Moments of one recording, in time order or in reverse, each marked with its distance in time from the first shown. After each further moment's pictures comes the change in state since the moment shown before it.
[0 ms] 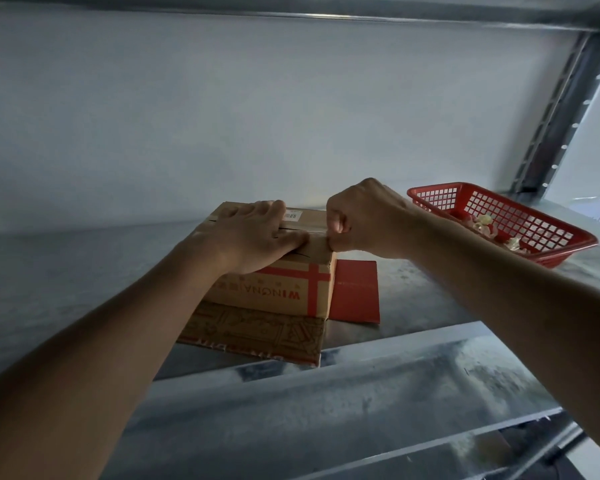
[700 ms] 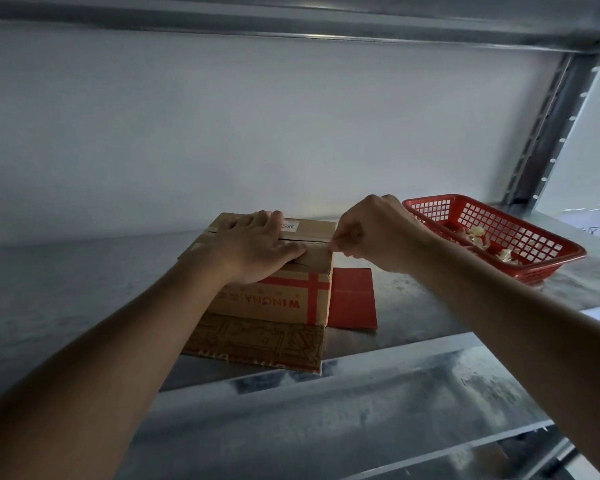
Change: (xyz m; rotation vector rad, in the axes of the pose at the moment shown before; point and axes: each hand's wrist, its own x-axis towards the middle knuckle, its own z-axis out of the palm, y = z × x) left_hand 0.001 0.006 -0.002 0.013 -0.004 -0.027; right_hand -0.016 -0.004 -0.005 0.188 0.074 0.195
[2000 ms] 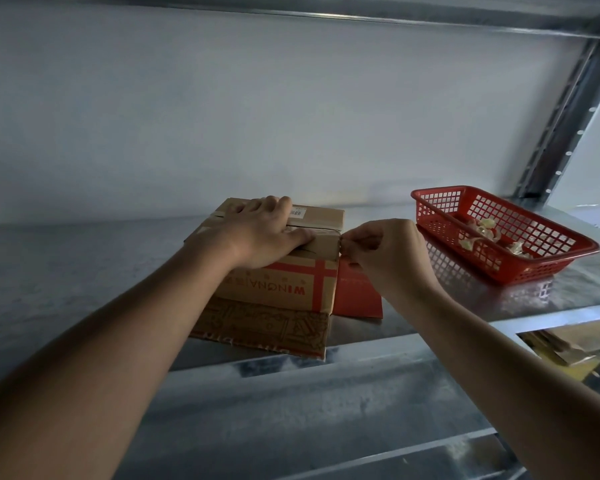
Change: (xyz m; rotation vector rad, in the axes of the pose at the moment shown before) left_hand -0.002 0.001 -0.002 -0.034 0.022 0.007; right_hand -0.037 -0.010 0.053 0.501 0.359 0.336
